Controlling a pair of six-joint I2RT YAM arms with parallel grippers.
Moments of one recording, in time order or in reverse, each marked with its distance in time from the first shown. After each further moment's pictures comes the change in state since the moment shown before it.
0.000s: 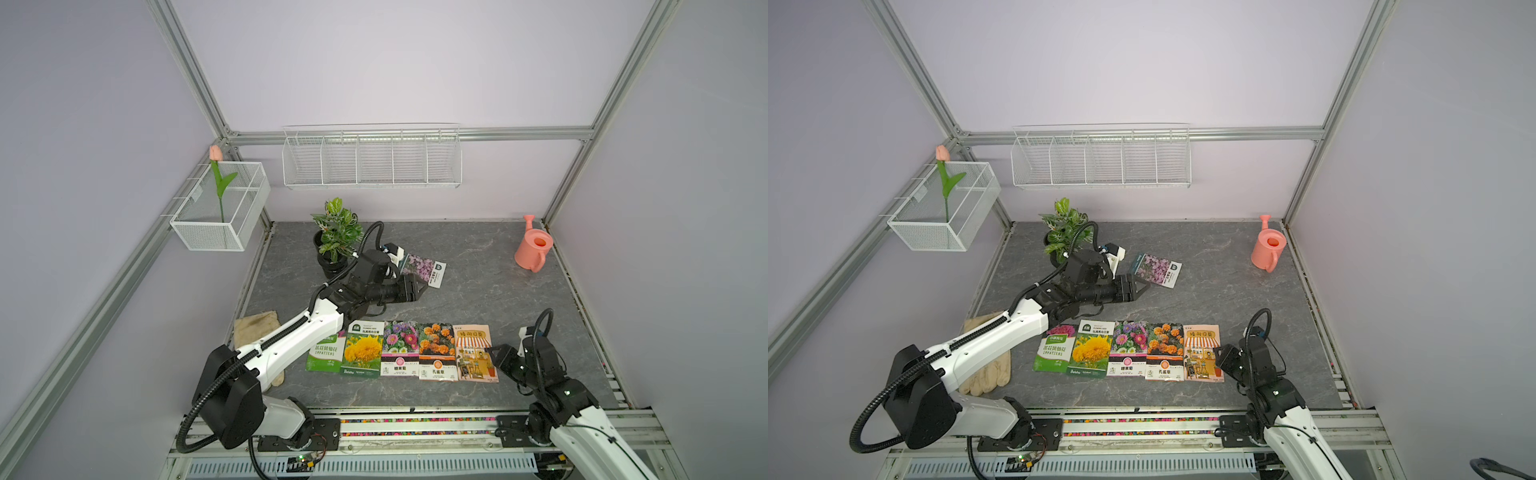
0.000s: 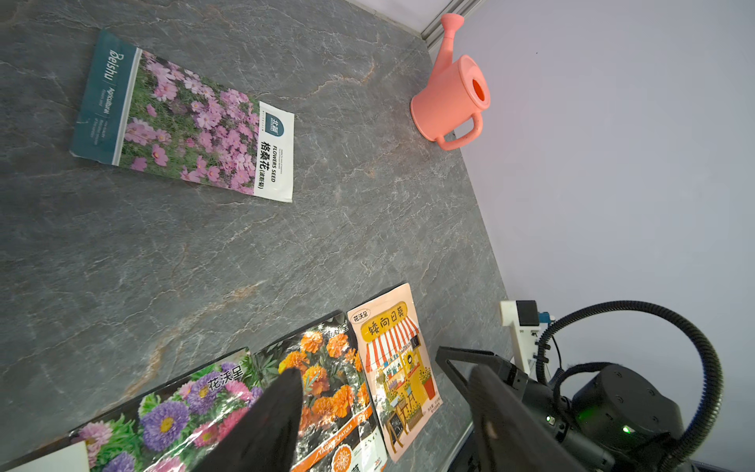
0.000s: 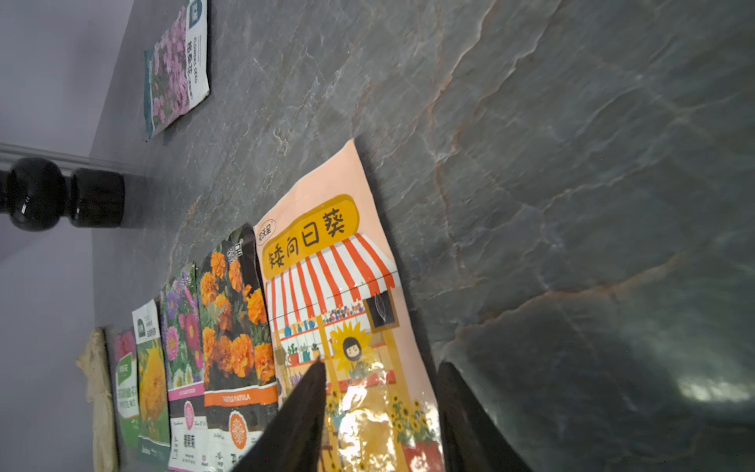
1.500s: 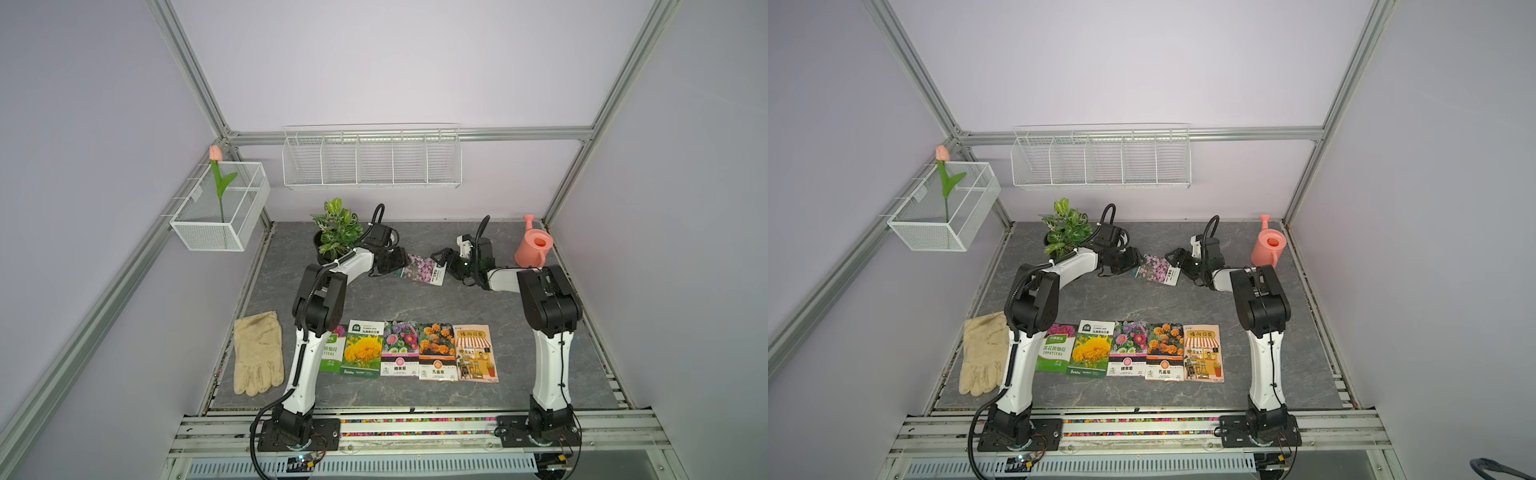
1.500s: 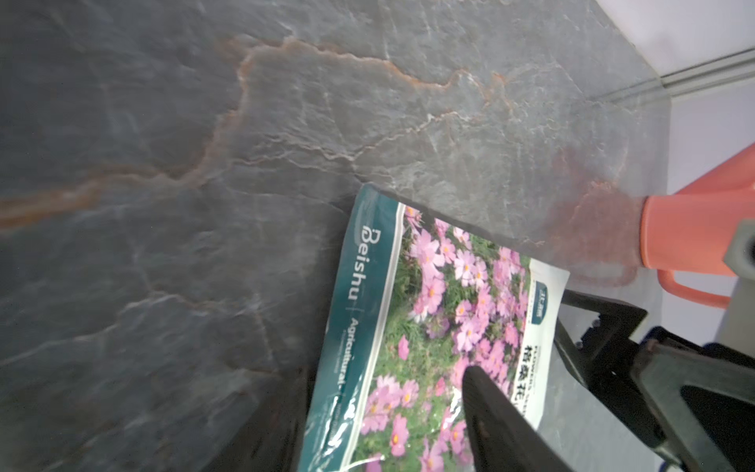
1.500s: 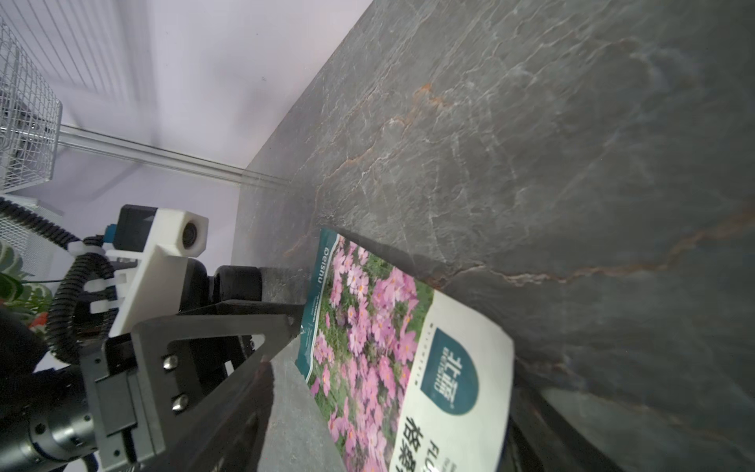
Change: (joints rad) left arm 0.263 0.937 0.714 -0.101 0.090 0.057; right arm -0.089 1.783 1.082 0.931 -0.500 -0.077
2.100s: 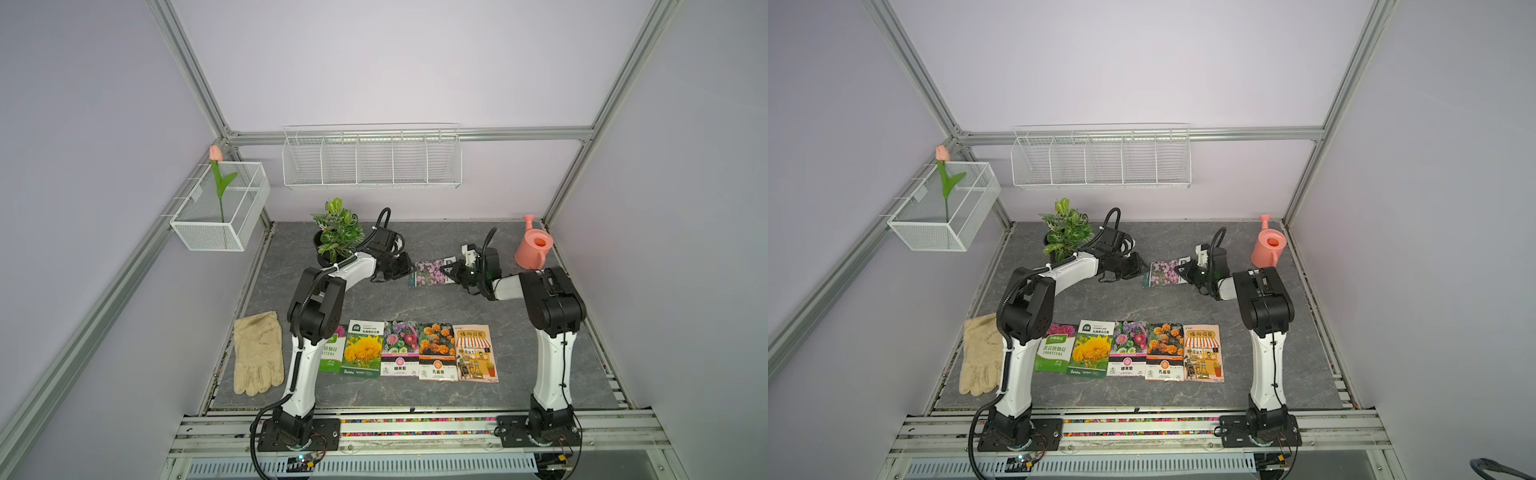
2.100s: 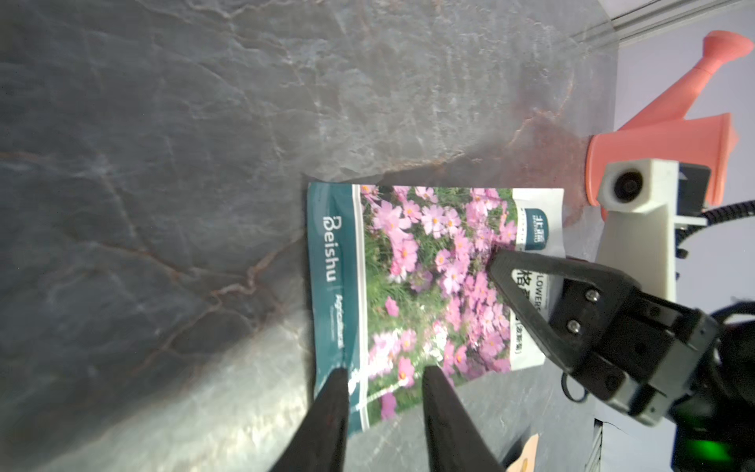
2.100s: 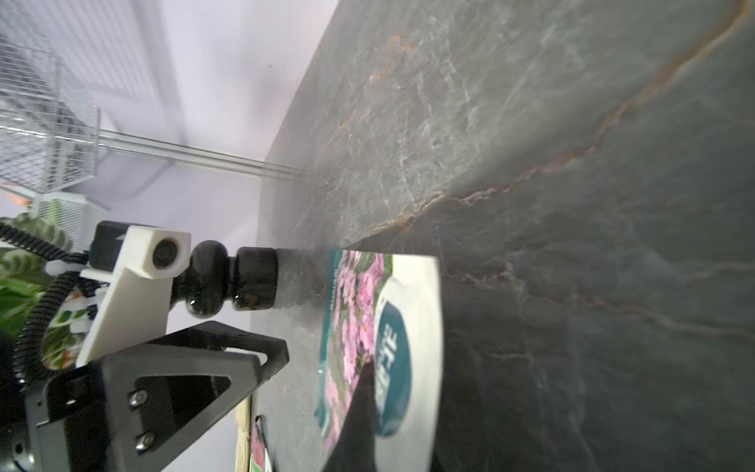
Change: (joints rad) left arm -0.063 -0.169 -0.142 -0.014 0.028 0.006; right arm -0.067 -0.030 -0.175 0.209 -0.135 0.080
